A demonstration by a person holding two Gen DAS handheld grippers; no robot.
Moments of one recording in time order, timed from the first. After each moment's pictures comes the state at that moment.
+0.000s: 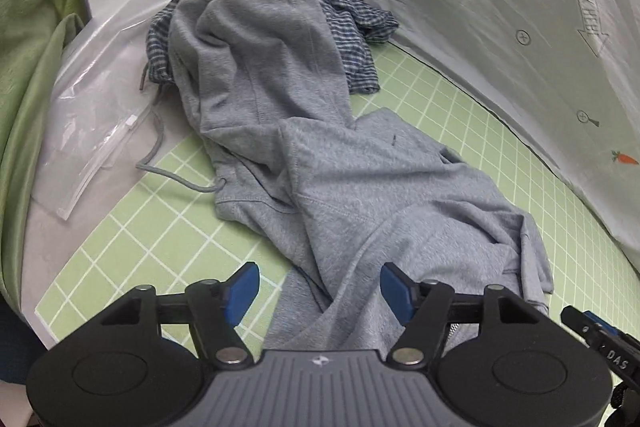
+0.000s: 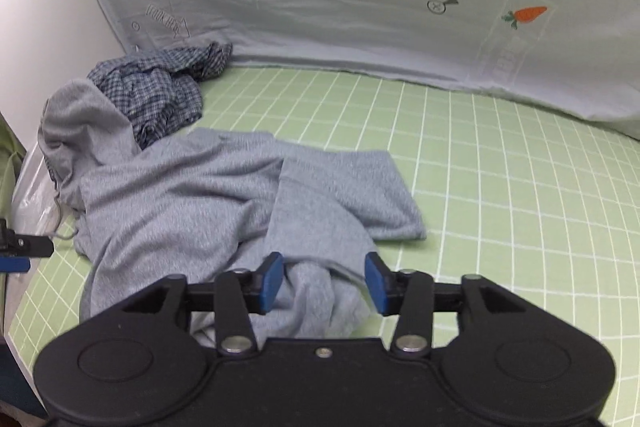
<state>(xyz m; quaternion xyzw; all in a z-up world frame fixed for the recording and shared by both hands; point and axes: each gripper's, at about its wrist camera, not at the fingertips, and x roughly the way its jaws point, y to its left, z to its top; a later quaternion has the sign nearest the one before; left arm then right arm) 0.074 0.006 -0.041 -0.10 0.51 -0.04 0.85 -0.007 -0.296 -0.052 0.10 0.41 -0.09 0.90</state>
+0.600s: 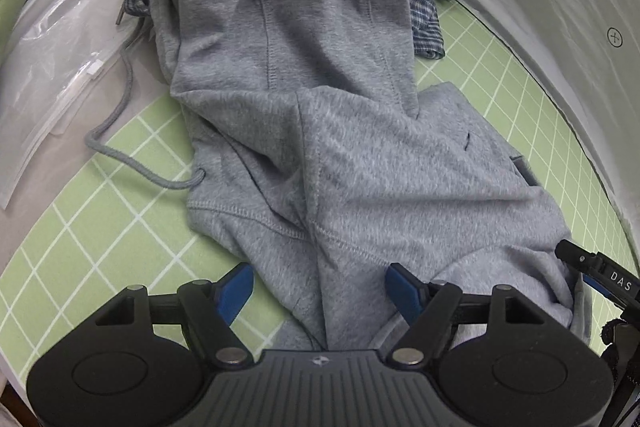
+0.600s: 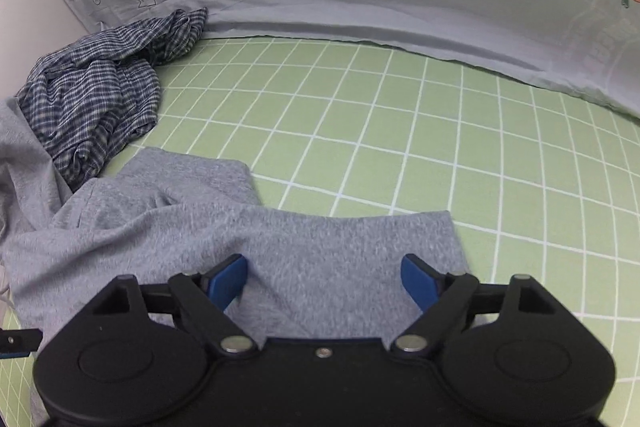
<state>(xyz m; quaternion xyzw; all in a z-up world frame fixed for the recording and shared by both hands) 0.161 -0.003 -0.117 -0.14 0.58 0.00 0.80 0.163 -0.332 -0.136 0.13 0.48 -0.05 0.87</state>
